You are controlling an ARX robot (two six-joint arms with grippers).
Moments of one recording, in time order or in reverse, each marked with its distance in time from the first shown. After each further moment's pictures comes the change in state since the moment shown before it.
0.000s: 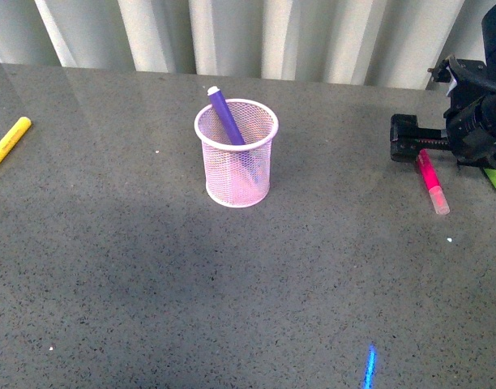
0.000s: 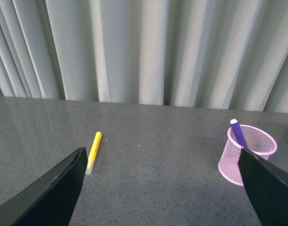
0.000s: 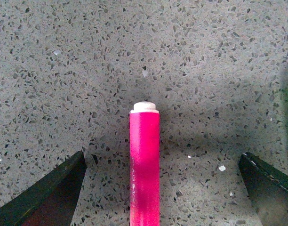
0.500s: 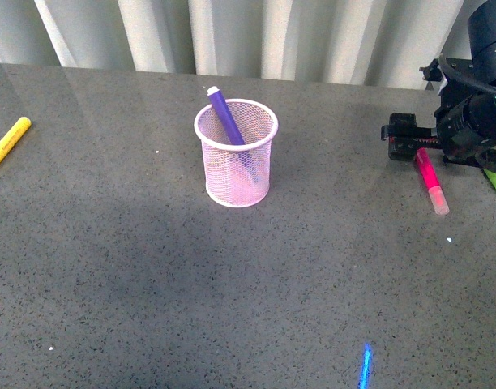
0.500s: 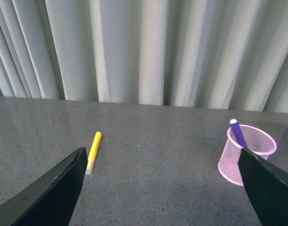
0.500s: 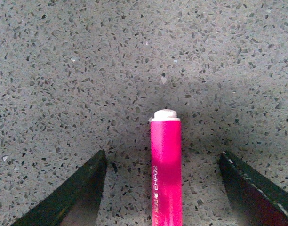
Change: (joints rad) left arm 0.000 0.000 0.000 0.000 0.000 0.000; right arm 0.032 0.019 0.019 -0.016 0.013 0.032
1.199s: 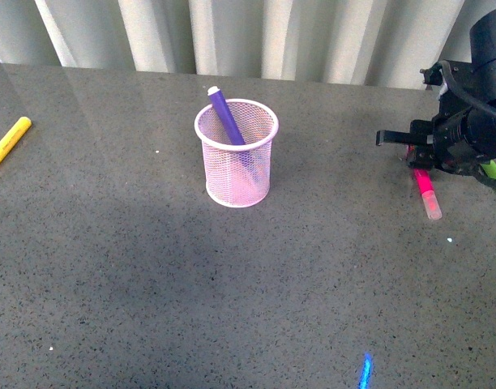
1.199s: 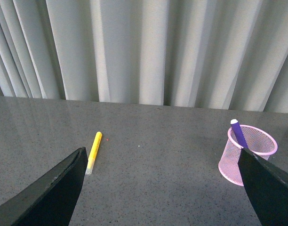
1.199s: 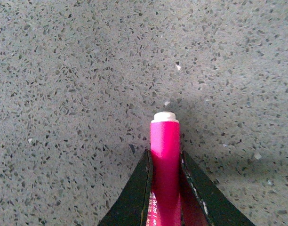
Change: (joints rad) left arm 0.000 0.000 0.000 0.000 0.000 0.000; right arm 0.011 -0.075 -0.226 0.344 0.056 -0.033
